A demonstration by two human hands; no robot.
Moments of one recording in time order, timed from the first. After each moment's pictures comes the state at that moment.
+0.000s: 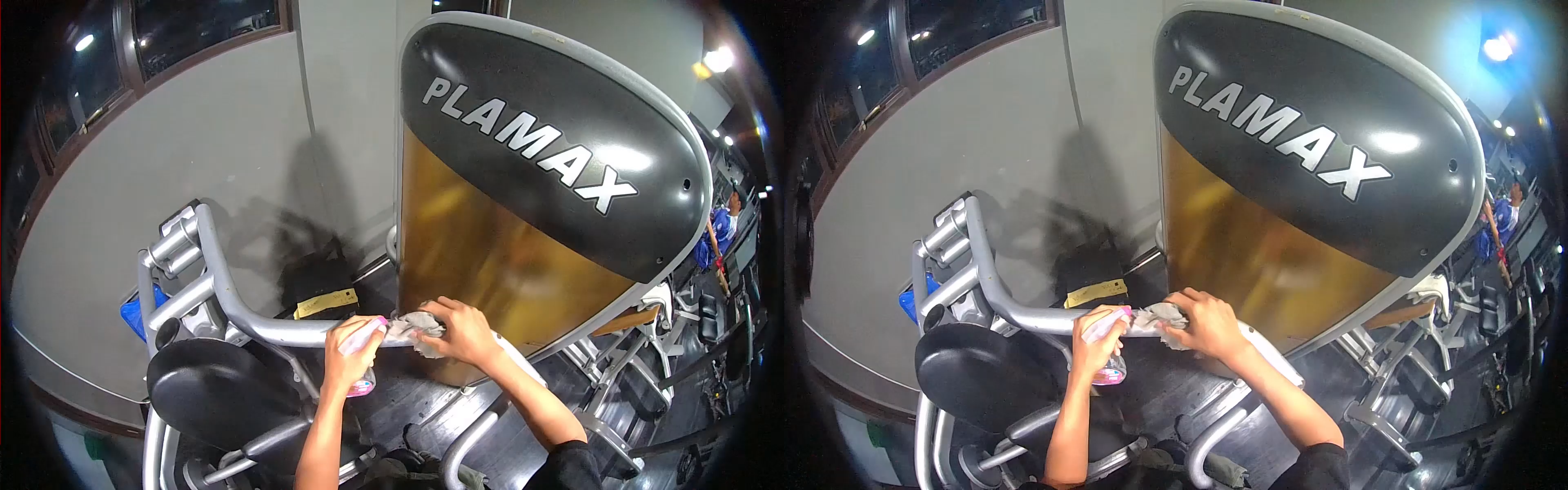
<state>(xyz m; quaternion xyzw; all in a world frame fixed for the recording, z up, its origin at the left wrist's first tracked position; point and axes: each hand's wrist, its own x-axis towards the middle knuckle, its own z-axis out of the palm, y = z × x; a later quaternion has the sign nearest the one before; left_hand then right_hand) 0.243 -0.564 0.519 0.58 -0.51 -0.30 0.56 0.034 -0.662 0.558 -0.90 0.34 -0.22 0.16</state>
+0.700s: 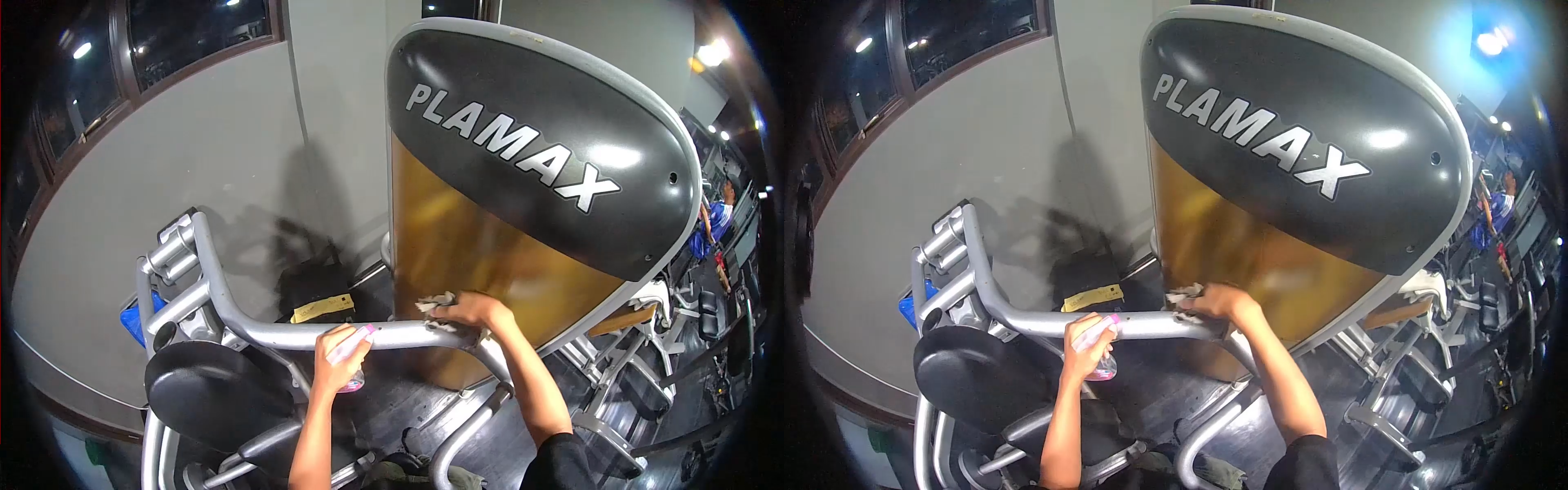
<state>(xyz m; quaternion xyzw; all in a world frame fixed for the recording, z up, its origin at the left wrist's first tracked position) 0.250 -0.562 0.502 0.57 -0.57 -0.23 0.54 0.007 -0.732 0.570 -0.80 0.48 0.04 0.37</state>
